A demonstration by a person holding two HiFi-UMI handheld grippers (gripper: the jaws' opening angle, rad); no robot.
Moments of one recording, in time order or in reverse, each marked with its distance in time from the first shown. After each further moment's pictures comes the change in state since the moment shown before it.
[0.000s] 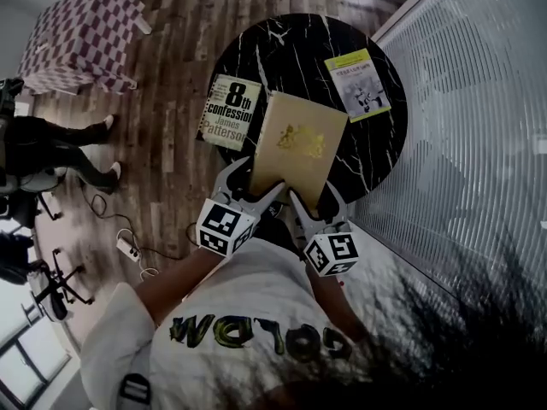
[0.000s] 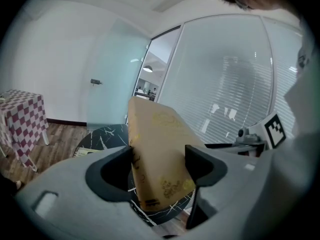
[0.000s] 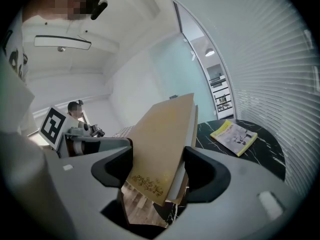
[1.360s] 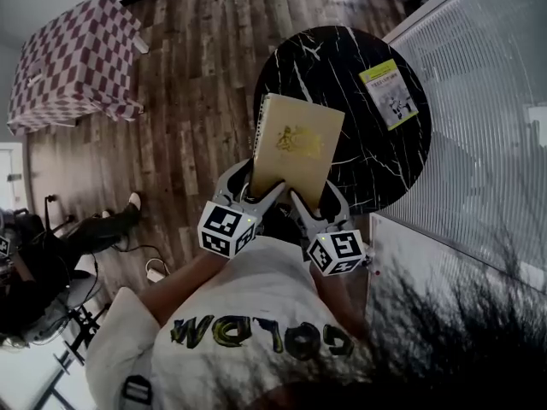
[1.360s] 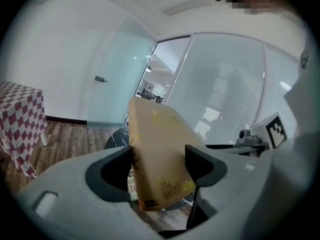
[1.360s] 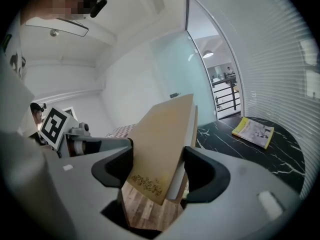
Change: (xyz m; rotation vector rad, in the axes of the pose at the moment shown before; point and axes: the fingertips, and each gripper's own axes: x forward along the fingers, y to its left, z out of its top) left arm -0.102 0.203 0.020 -0.025 0.013 -0.115; right arm 0.153 0.168 -0.005 0.005 -0.008 -0.121
